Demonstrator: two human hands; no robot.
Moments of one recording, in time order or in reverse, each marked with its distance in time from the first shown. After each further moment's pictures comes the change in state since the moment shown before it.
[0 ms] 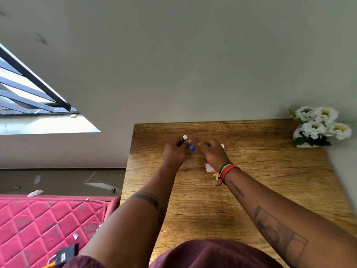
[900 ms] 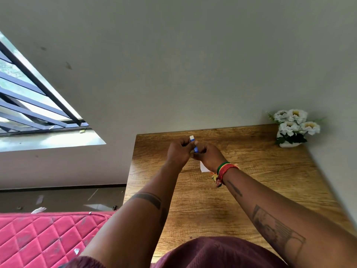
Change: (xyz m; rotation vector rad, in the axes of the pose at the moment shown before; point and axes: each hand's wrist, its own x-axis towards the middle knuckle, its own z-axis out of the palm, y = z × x) left_hand -0.056 0.042 0.001 -0.060 -0.098 0.158; right_hand -0.066 -0.027 -0.023 -0.133 -0.102 -0.243
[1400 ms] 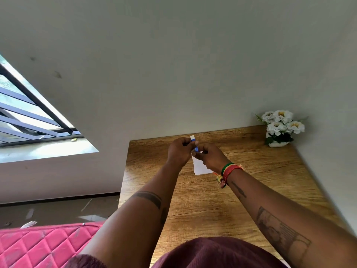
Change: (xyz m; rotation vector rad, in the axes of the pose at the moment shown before) left_hand -0.001 0.022 0.020 0.040 -0.060 0.039; right_hand -0.019 -0.007 -0.032 0.005 0.017 0.002
